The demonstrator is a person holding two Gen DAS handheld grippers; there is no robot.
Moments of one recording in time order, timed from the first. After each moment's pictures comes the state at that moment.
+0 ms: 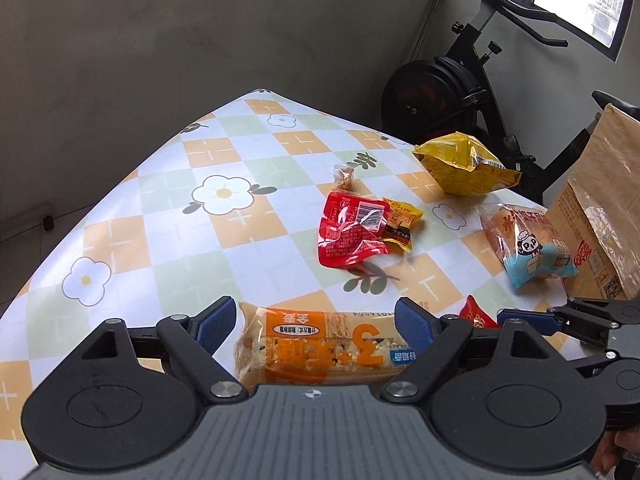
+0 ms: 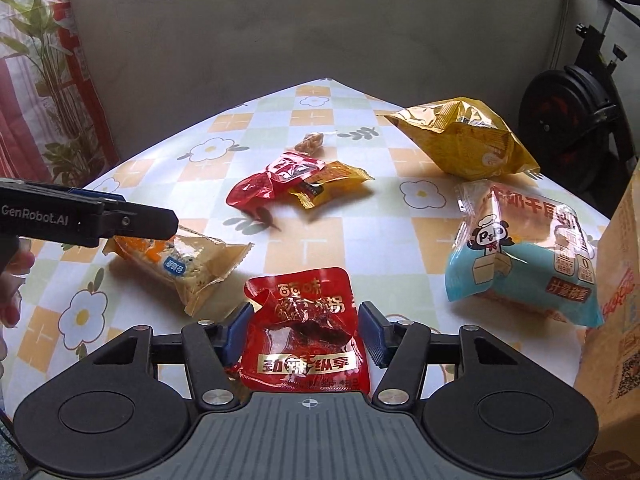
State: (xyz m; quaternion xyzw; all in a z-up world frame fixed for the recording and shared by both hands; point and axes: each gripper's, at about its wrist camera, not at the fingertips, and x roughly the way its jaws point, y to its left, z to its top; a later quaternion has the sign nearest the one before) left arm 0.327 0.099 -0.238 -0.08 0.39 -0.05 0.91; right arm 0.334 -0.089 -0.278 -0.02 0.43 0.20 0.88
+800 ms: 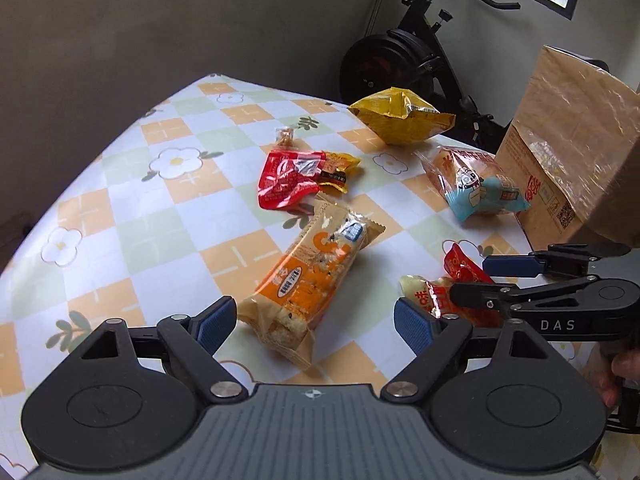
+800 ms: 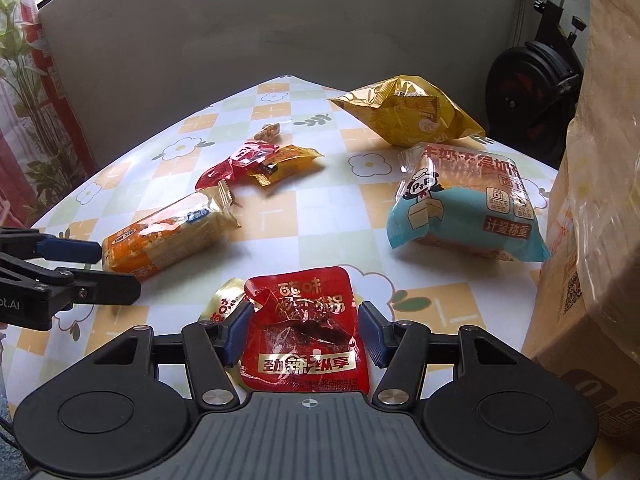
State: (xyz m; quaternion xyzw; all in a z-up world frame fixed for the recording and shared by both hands) left arm 0.282 0.070 -0.241 -0.02 0.40 -0.11 0.91; right arm 0.307 -0.122 -0.276 0.01 0.43 0.16 0.89
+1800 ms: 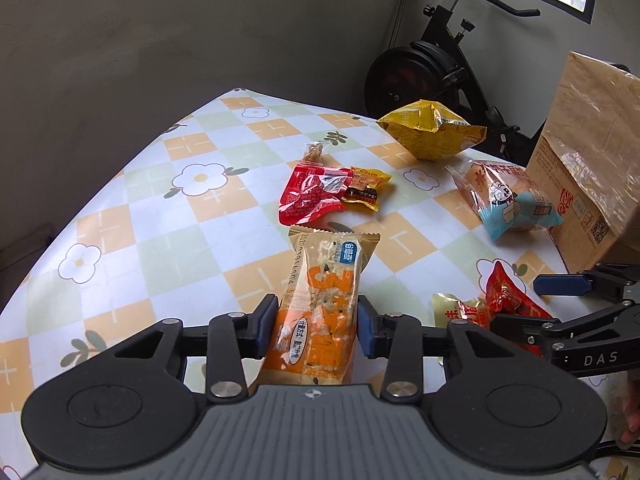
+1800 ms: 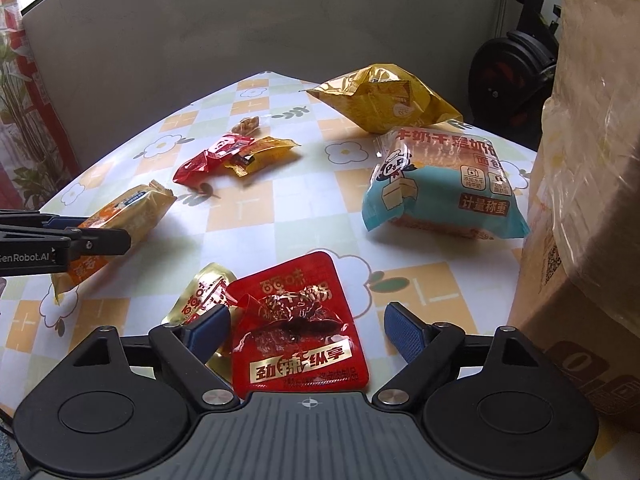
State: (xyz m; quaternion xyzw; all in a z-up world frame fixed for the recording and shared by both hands) left arm 0.294 0.072 -0.246 -0.03 0.39 -0.06 0.92; right arm 0.306 -0.129 -0.284 0.01 0.43 0.15 0.89
